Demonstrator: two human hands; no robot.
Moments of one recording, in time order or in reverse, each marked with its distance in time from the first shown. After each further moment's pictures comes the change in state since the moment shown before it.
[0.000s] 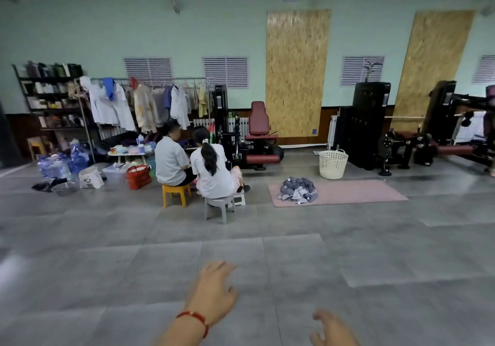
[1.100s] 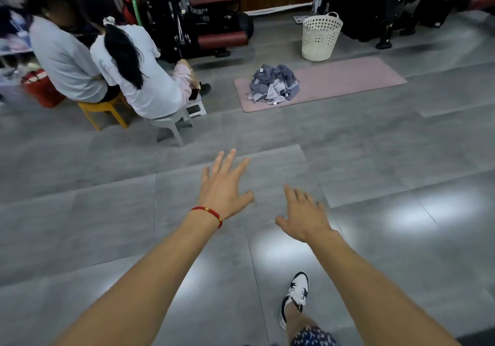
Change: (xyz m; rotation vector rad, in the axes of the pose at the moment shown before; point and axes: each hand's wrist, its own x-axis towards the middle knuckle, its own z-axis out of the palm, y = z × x) left_hand 0.515 0.043 0.278 0.136 -0.376 0.103; right_hand 0.518 0.151 0.162 -0.156 -0.568 0.167
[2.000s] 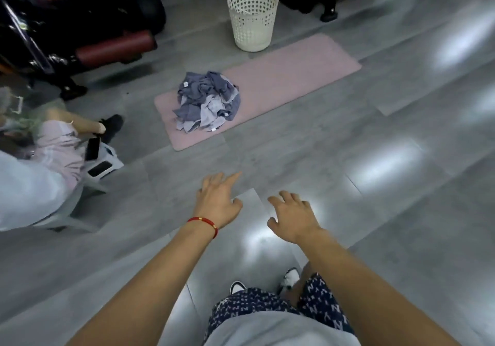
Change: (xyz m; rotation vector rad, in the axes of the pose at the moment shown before) left_hand 0.690 0.123 0.055 -0.178 -0.312 0.058; right_hand 0.557 0.247 -0.237 0.008 -0.127 0.133
